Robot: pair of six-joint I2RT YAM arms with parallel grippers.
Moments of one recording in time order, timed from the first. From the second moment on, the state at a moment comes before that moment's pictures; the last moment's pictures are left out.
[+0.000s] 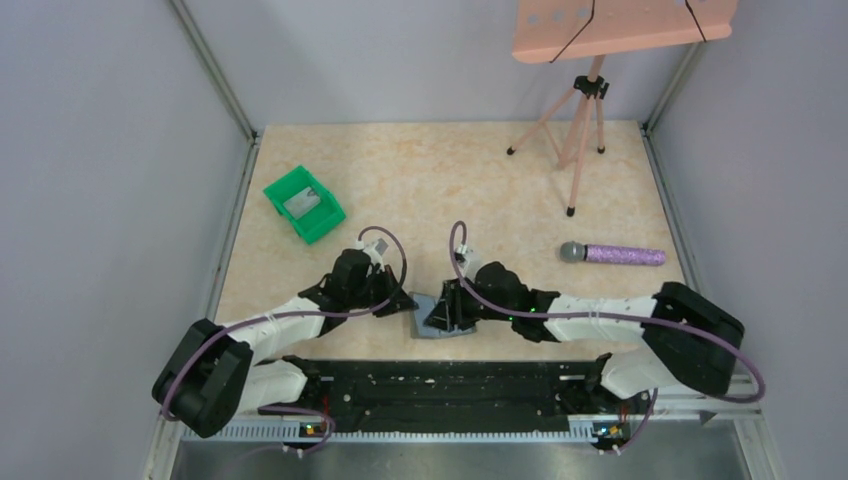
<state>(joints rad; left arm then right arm) -0.55 1.19 0.38 0.10 0.39 -0.83 1.01 1.41 0.52 0.37 -0.22 0.77</state>
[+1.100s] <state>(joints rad) -0.55 1.17 0.36 0.10 0.40 -0.84 0.89 1.38 0.48 0.21 -0.09 0.77</state>
